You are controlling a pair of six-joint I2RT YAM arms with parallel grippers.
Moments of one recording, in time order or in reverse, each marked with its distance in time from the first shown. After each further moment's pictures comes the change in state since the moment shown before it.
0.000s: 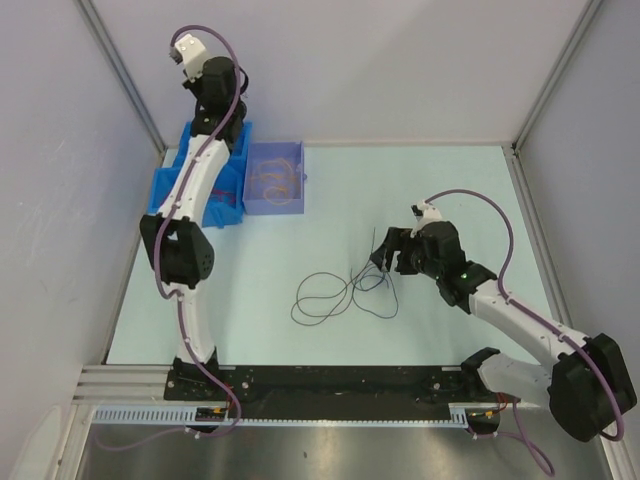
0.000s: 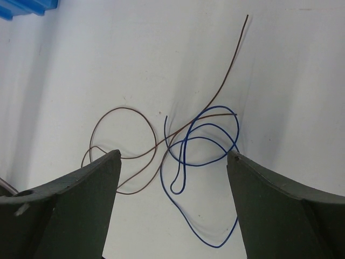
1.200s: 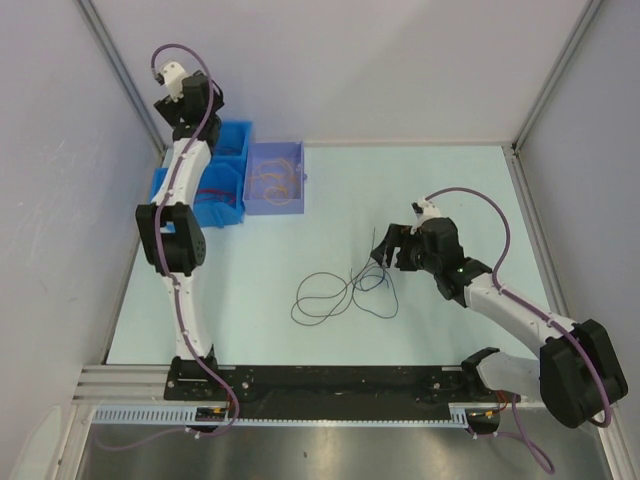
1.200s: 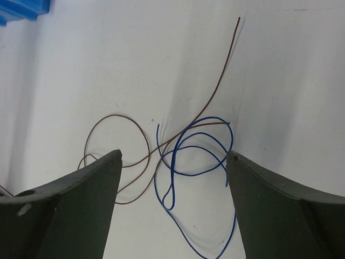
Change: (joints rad) left arm 0.169 0.144 -0.020 -0.029 0.227 -0.094; right arm -0.050 0.083 -0.002 0.064 -0.046 0.003
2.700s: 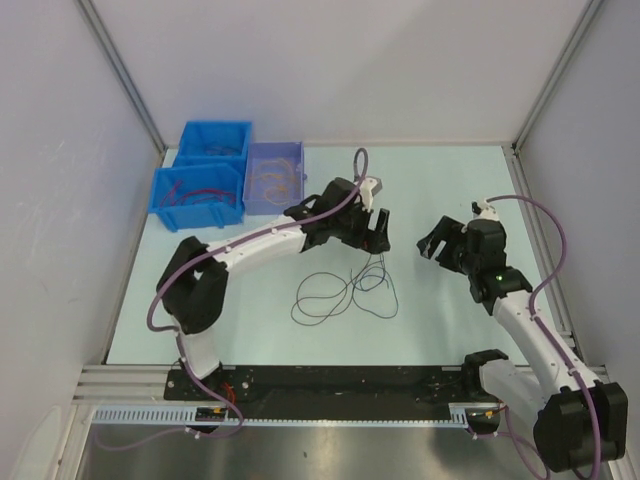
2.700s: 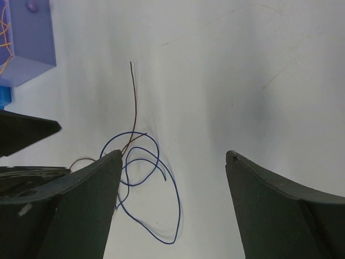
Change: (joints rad) left arm -0.756 -0.429 -0.769 -0.075 0.821 0.047; right arm -0.278 -0.221 -0.006 -0.239 0.081 0.054
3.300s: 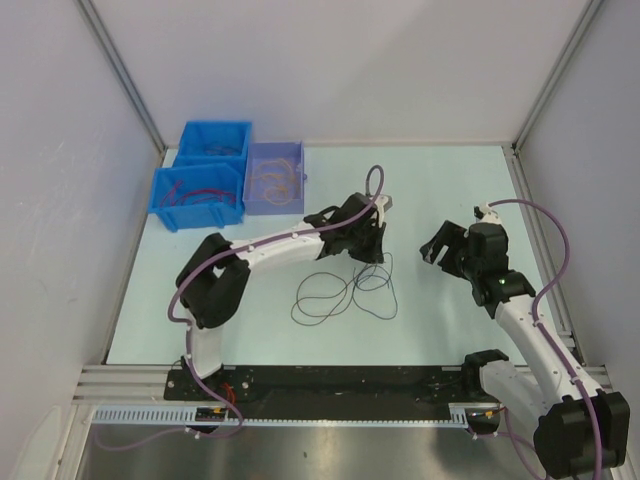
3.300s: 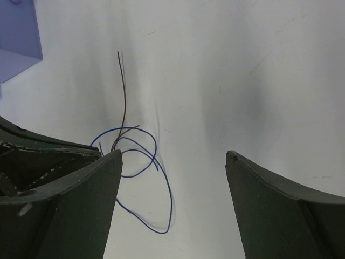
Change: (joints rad) left arm -0.089 0.127 0.025 -0.051 -0.035 -0.103; right arm -0.010 -0.057 -0.002 -0.096 0.023 -0.001
